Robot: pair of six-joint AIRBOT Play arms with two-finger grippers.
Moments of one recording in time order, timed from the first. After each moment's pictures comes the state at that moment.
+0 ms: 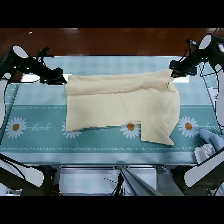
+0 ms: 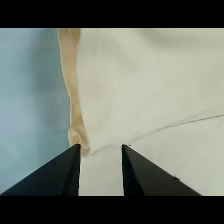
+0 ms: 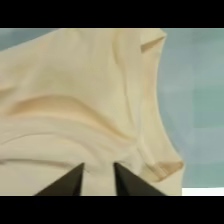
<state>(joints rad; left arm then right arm) 0.12 -1.80 1.63 1.10 -1.32 -1.39 -0.12 -1.91 1.91 -1.43 1.41 1.66</state>
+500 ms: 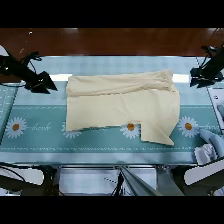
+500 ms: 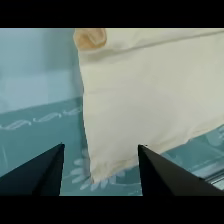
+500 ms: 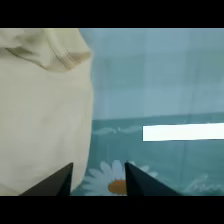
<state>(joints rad) 0.23 -1.67 1.56 1.10 -1.63 -1.34 -0.27 -1.79 1.87 -1.54 1.75 1.48</state>
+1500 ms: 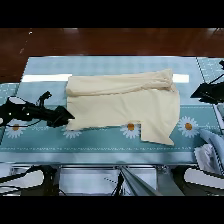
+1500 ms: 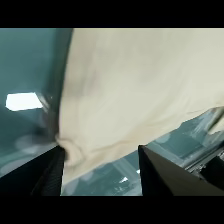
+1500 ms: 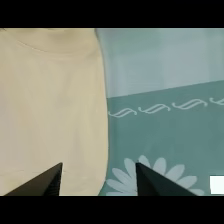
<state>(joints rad) 0.23 -1.39 0.69 0.78 -1.18 -1.20 -0.47 -1.39 1.24 -1.23 1.35 1.33</state>
